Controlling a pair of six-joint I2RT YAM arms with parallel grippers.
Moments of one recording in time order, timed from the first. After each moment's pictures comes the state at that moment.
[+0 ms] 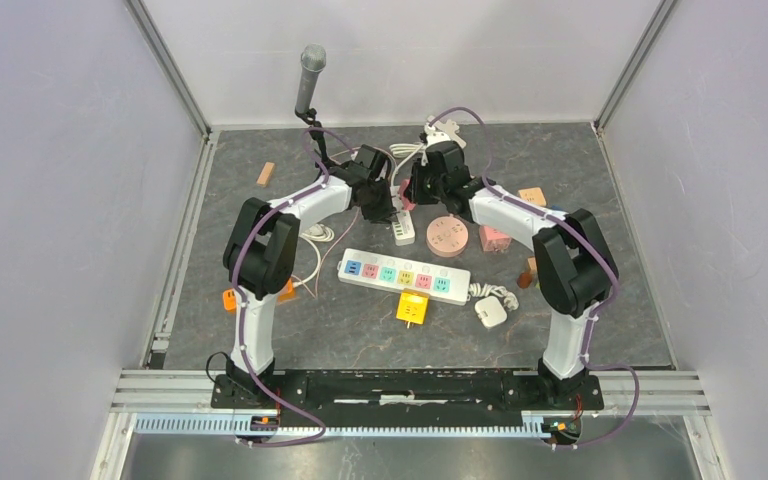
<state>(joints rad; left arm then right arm) -0.52 2.09 1.55 -0.47 0.11 -0.66 0.53 1.90 1.36 -0.07 -0.01 0.41</state>
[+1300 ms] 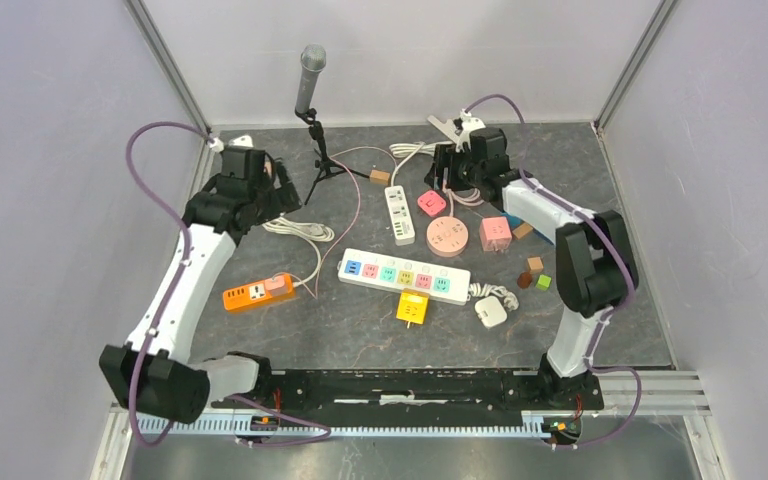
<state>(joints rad) -0.22 1.26 1.27 -0.82 -0.22 -0.48 0.34 1.89 1.33 -0.06 -0.18 0.28</state>
